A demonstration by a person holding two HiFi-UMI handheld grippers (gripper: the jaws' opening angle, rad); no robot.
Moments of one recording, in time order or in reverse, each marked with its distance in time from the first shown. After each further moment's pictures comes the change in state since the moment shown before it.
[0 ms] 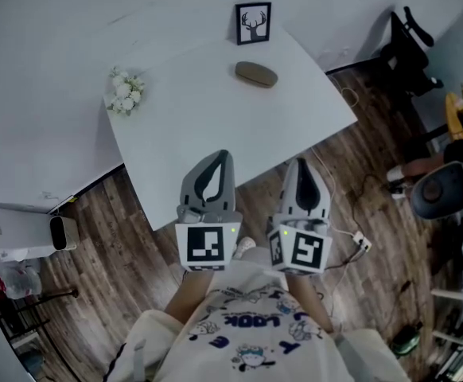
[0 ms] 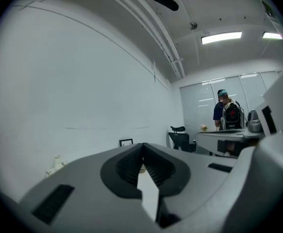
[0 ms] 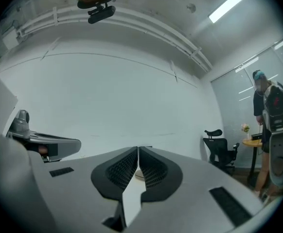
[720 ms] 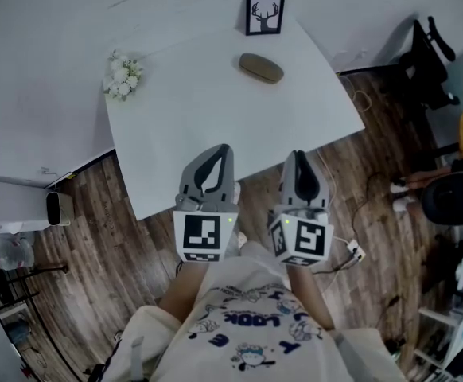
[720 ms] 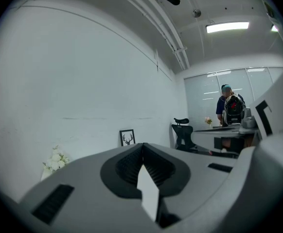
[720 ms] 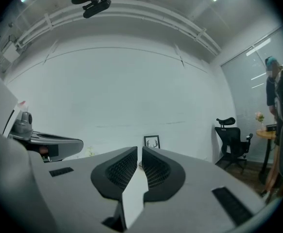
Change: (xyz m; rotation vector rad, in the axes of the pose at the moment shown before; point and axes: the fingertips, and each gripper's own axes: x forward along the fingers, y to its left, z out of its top) left arm 0.048 -0.023 -0.036 0.037 0.107 0.041; right arm 0.048 -0.040 -0.040 0.032 0.104 0.143
